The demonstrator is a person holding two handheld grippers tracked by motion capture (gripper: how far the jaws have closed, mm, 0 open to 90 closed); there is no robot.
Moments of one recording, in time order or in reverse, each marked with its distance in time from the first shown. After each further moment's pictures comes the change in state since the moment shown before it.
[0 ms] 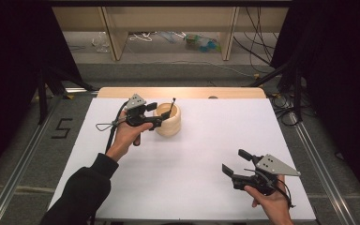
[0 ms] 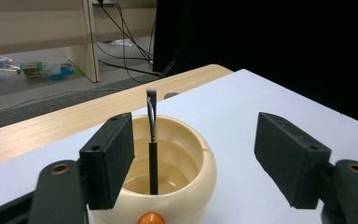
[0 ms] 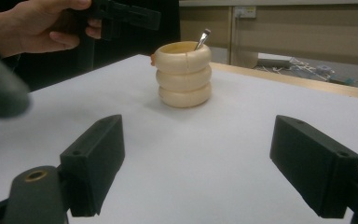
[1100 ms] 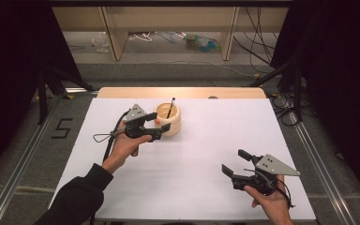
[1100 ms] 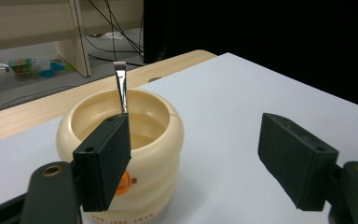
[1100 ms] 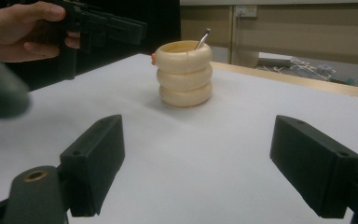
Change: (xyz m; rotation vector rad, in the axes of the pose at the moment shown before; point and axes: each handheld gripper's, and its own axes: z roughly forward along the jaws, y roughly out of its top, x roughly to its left) left arm -0.024 -0.020 -0.020 0.032 -0.040 0.028; right arm 0.001 0.000 0.001 -0.008 0.005 0.004
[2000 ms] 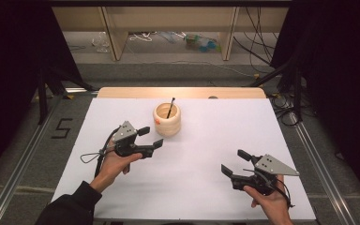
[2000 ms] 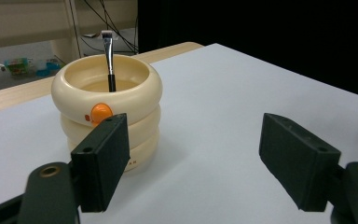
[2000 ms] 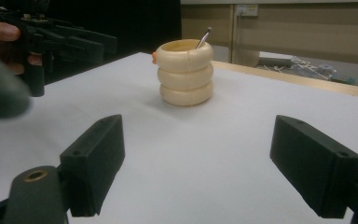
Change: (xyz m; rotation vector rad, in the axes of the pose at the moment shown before) left arm -0.016 -0.033 -0.043 -0.021 -0.014 0.006; right arm 0.001 0.000 0.000 0.015 -0.003 -0.005
